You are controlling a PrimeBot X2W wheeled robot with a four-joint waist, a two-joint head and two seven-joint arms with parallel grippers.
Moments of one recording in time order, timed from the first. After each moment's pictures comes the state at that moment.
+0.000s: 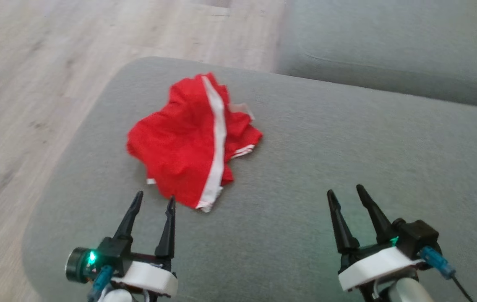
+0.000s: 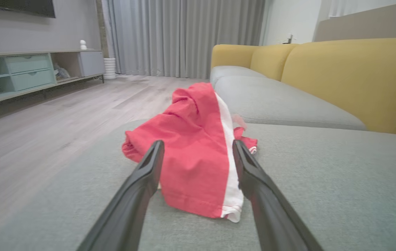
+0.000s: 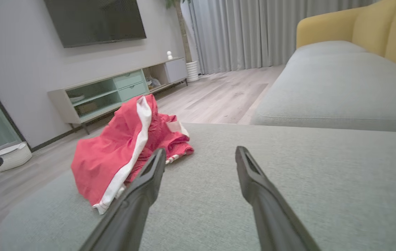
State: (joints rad) left arm -0.07 0.08 -0.27 0.35 -0.16 -0.04 -0.25; right arm -0.02 -0.04 0.22 0.31 0.24 0.13 -0.25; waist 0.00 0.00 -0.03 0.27
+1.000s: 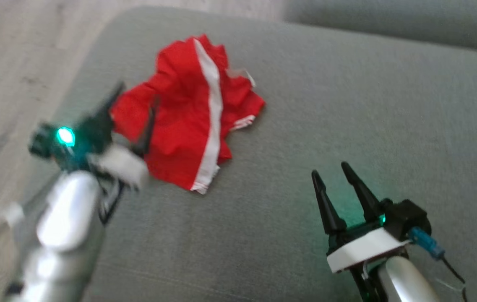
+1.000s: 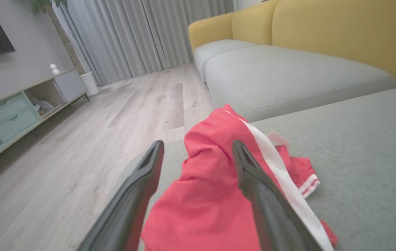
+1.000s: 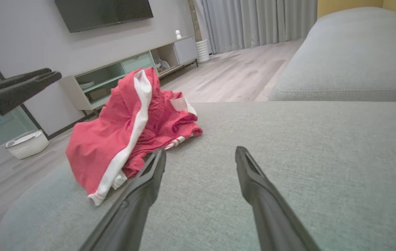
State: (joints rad) left arm -0.57 0.21 -0.33 0.54 -0.13 -0.12 -0.11; right arm -0.10 -0.05 0.29 0.29 0.21 0.13 -0.25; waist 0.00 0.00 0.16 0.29
